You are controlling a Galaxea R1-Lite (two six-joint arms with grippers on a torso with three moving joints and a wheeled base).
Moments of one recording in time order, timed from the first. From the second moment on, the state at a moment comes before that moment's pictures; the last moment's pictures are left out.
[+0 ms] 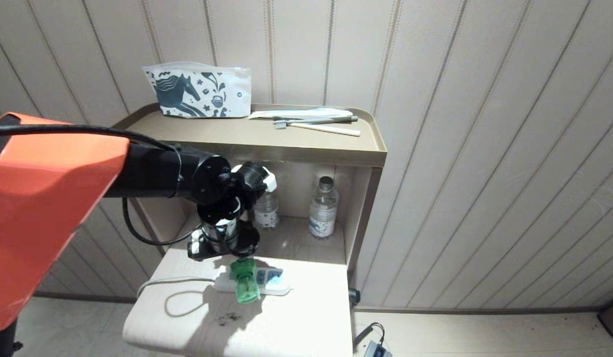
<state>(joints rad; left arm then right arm) -0.59 2.14 -1.62 0.76 0.38 -0.79 0.00 0.00 -0.02 0.06 0.00 0.00</state>
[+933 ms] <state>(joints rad) -0.49 1.49 -1.42 0.77 0.45 -0.45 0.00 0.00 -0.02 0.06 0.00 0.00</state>
